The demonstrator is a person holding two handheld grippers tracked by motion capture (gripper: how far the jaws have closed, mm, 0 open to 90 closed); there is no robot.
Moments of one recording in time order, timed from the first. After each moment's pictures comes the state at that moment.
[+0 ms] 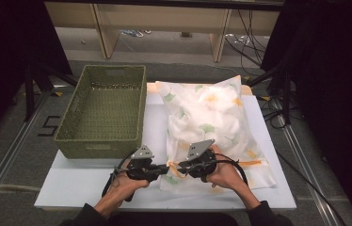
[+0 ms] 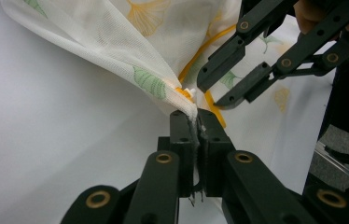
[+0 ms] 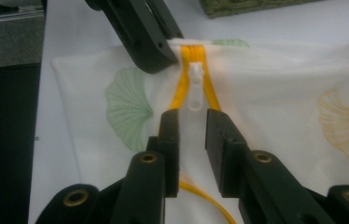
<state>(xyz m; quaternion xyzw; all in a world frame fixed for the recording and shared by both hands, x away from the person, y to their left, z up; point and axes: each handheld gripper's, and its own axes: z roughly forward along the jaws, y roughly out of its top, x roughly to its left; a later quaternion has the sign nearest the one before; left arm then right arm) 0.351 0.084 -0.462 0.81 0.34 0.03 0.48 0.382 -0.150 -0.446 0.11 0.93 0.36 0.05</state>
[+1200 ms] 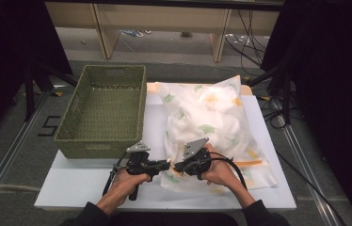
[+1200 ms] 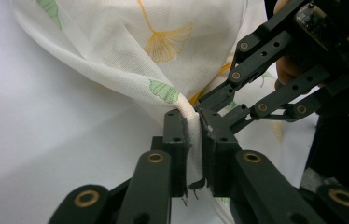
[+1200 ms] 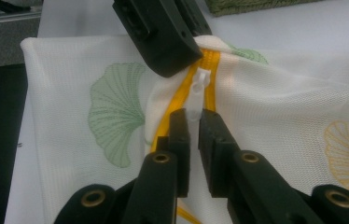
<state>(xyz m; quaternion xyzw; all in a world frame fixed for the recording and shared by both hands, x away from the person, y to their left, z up) 0.364 0.088 -0.468 0.76 0.40 -0.02 0.51 0.396 -0.141 -0.459 0.10 0.93 0.36 0.03</state>
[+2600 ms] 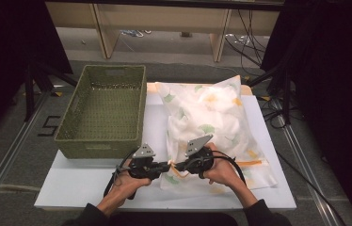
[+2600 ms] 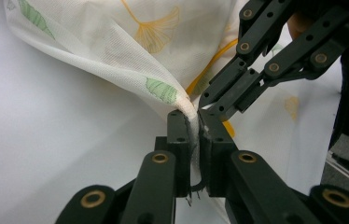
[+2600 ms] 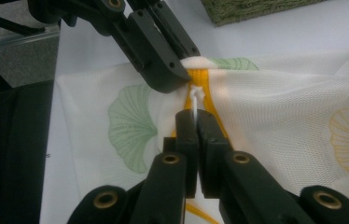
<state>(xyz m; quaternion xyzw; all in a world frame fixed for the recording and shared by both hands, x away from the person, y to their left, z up) 0.355 0.079 -0.463 0.80 0.35 0.04 0.49 0.396 -0.146 -0.451 0.12 0.92 0.38 0.00</state>
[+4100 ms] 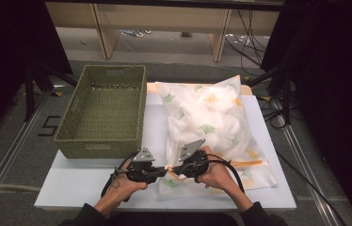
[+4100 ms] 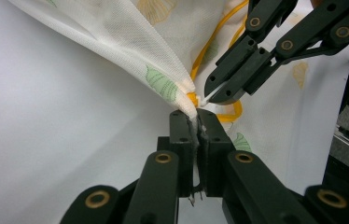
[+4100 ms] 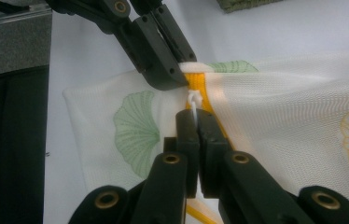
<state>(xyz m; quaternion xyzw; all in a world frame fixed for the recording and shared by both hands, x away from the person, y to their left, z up) 0.352 0.086 -0.471 0.83 0.32 0.04 0.45 0.384 -0.131 -0.451 0.12 0.93 0.34 0.02</state>
